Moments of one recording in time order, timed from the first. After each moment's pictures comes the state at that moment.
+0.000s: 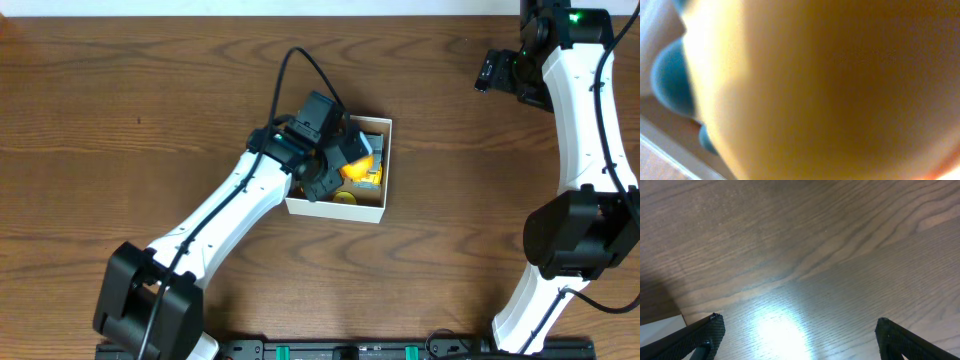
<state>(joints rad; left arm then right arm) -0.58 1.69 1.30 -0.84 0.10 0.51 -0.03 2.04 2.07 -1.34 0.17 0.37</state>
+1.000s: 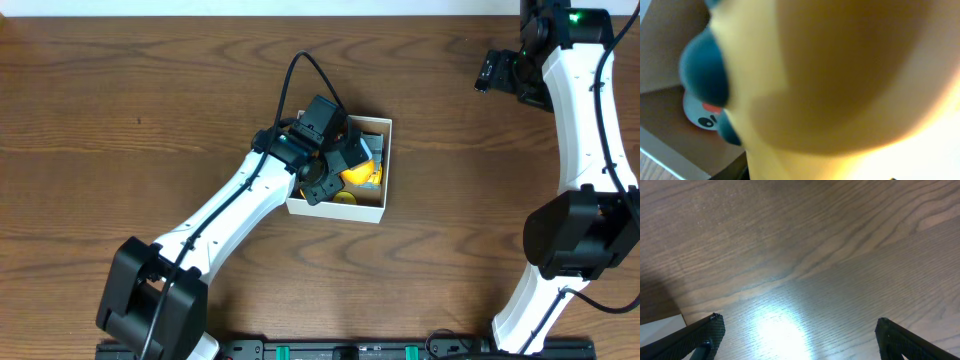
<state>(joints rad) -0.58 1.70 1.29 -0.82 0.08 0.52 -0.03 2.04 2.07 -1.34 0.17 0.37</state>
